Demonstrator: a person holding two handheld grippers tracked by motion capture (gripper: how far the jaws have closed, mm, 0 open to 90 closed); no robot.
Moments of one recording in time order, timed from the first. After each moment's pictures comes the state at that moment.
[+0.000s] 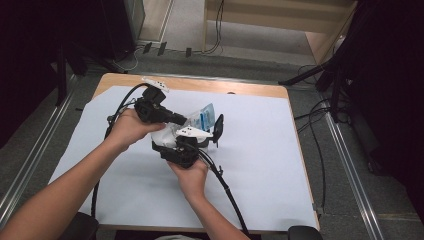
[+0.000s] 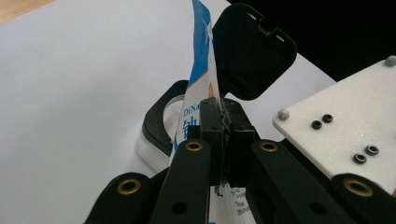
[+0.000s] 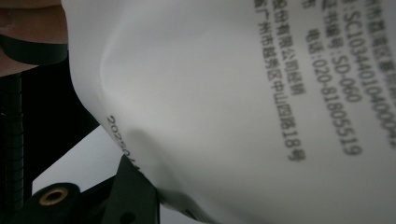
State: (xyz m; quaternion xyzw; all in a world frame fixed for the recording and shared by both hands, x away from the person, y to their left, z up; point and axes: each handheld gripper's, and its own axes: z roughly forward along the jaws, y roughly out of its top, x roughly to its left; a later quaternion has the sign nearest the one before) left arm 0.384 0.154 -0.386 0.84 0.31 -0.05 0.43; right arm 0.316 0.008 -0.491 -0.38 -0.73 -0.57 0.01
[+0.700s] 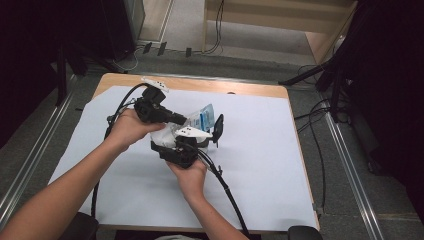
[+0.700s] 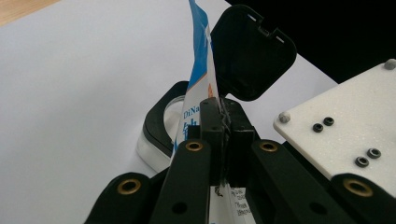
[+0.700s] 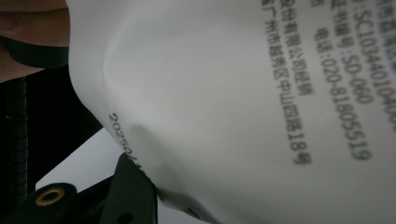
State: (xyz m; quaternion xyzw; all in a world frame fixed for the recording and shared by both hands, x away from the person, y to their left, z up) left arm 0.383 0.155 -0.385 0.84 0.31 -0.05 0.43; right arm 0.315 0.010 -0.491 -0.38 -0.72 -0.58 0.01
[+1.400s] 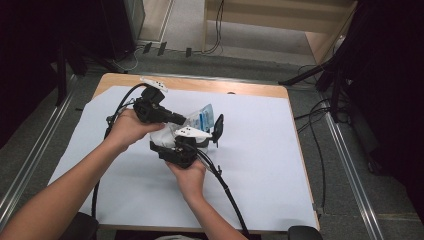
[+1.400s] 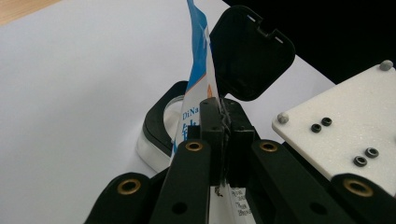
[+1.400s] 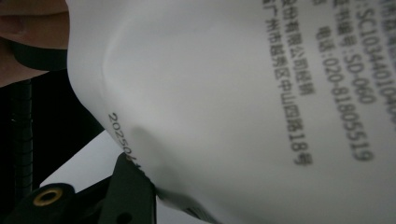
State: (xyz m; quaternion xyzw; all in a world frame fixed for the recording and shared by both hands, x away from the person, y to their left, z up) left arm 0.382 0.157 -0.385 0.84 0.32 -0.05 0.44; right arm 0.315 0.011 -0.492 -0.38 -0.72 -0.58 0.01
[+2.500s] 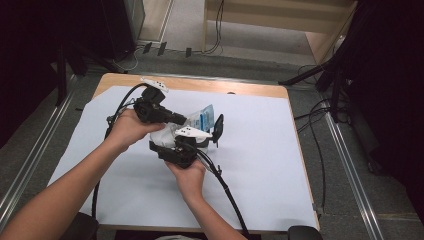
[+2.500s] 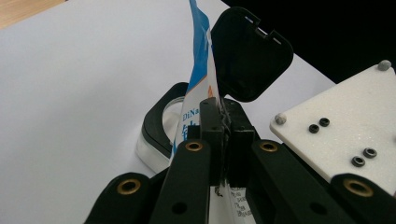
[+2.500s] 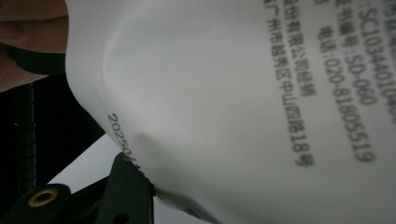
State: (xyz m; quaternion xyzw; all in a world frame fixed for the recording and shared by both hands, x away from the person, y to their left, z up) left arm 0.381 0.155 -0.384 0.84 0.31 -0.04 0.44; right arm 0.315 0.011 -0.490 -0.38 -0.72 -0.58 0.02
